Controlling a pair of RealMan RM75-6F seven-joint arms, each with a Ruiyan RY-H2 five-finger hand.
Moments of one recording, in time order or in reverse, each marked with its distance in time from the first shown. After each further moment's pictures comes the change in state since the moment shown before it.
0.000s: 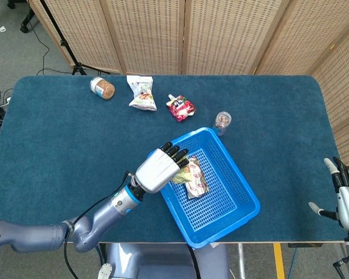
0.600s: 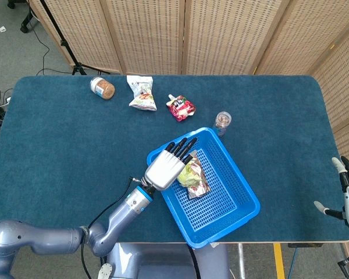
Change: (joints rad) left arm -0.014 -0.132 -0.044 0.045 -0.265 -0.091 0.223; right arm -0.006 0.006 0.011 0.018 0.019 -0.007 0.038
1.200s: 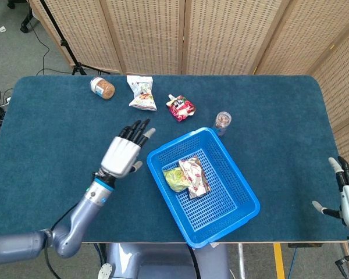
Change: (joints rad) left arm 0.197 0.313 0.043 -0.188 0.011 0.141 -0.193; right arm 0.010 -0.014 0.002 0.001 0.012 -0.018 -0.044
